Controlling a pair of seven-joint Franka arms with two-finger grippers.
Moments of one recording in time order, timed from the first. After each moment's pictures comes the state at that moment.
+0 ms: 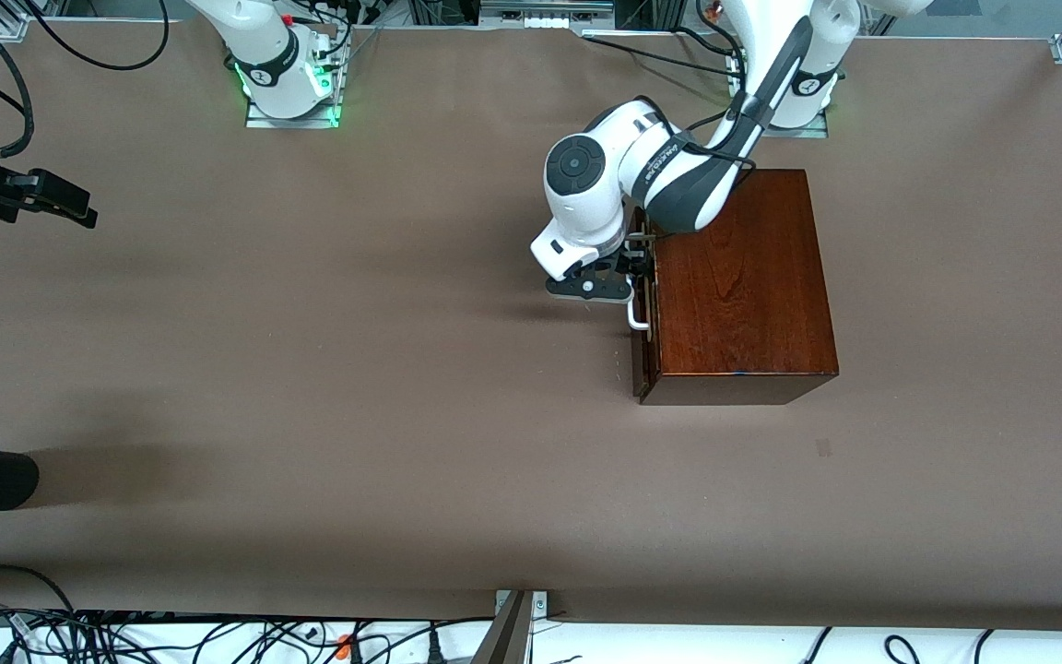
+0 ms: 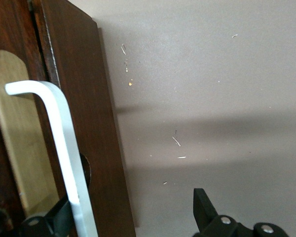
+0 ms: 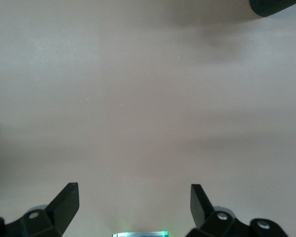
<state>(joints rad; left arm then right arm) -0.66 0.49 -0.09 -1.74 0.16 2.04 -0.70 0.04 0.01 -0.08 -1.62 -0.02 1.54 0.02</state>
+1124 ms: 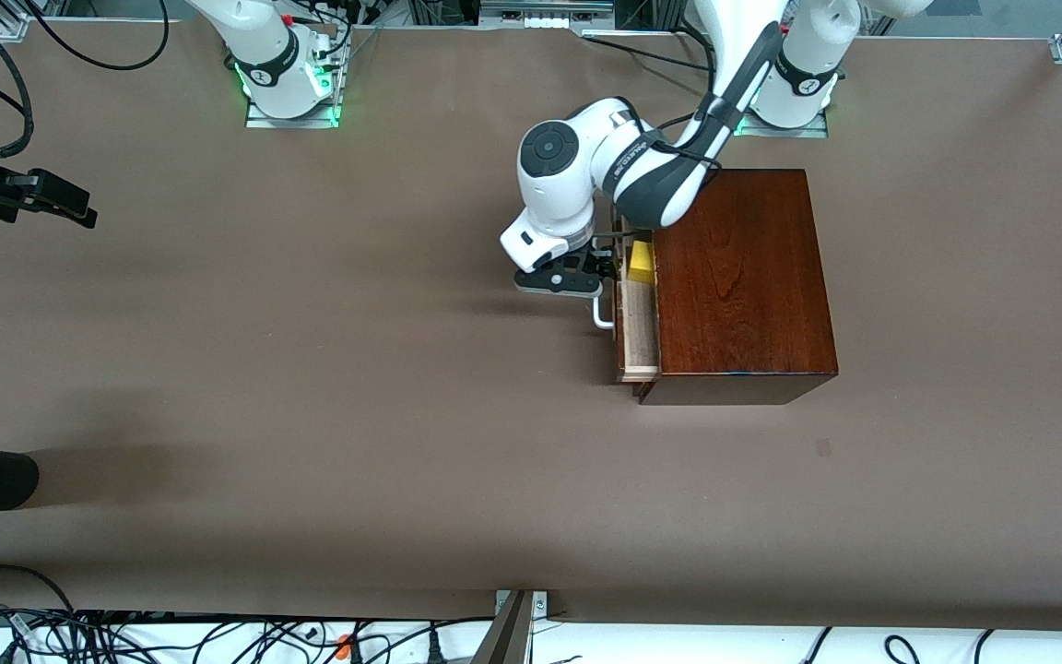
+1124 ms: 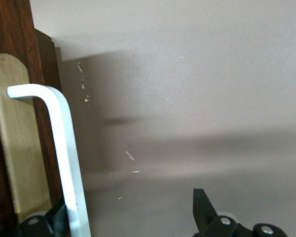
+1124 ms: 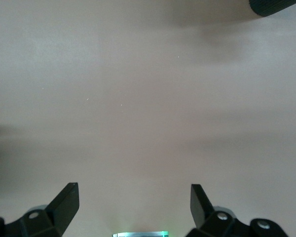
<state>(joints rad) -0.73 0.55 -0.09 -1.66 0.16 2.13 -0.78 0.04 0.01 -0.08 -1.62 -0.02 1.54 0.02</state>
